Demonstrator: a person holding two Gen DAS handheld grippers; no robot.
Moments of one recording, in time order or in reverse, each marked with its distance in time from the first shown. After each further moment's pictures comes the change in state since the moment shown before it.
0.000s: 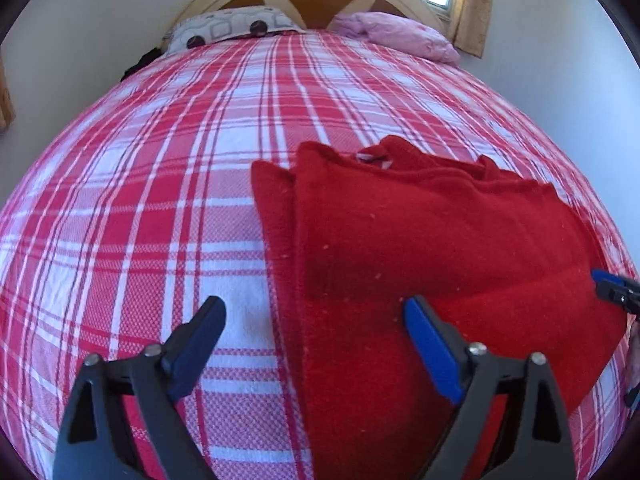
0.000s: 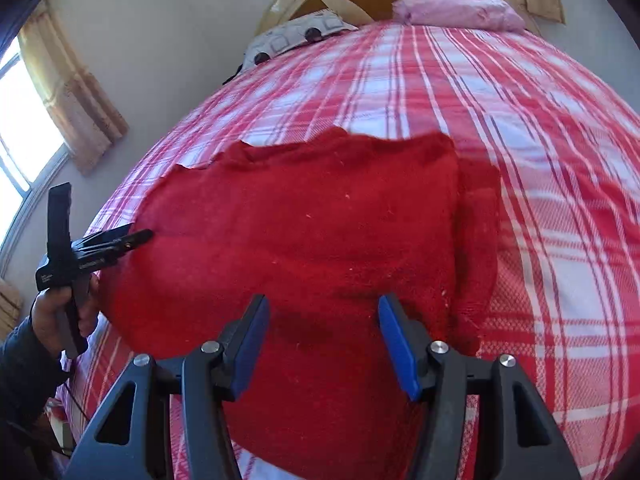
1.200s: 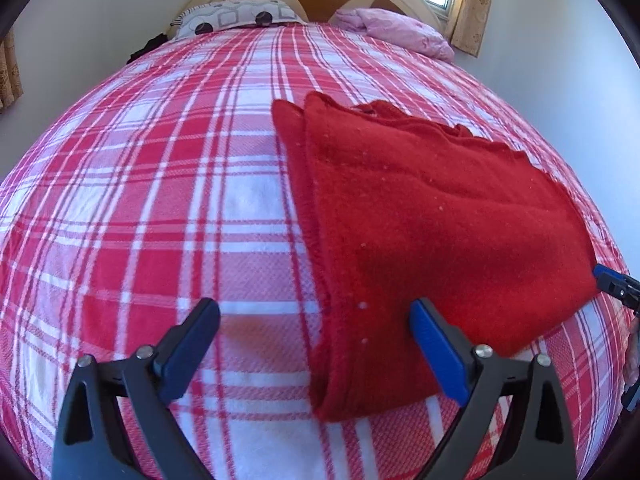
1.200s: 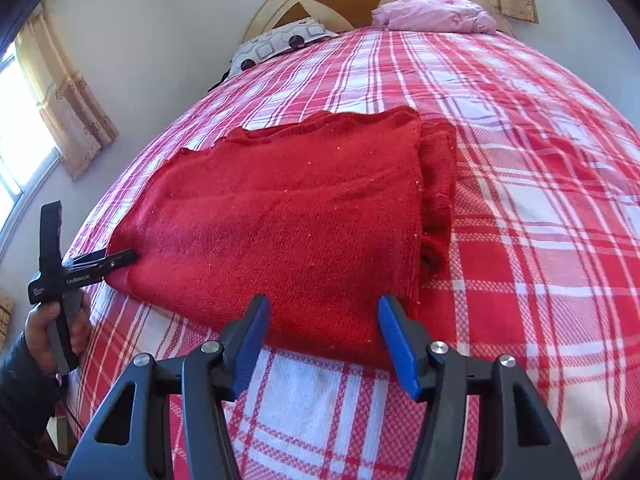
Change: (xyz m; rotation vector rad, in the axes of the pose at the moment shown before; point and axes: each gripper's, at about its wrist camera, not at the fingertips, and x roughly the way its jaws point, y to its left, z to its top) left arm -0.047 0.012 -0.063 -0.014 0.010 -0.023; right arm -0.053 0.031 -0.057 -0.003 -0.017 -0.105
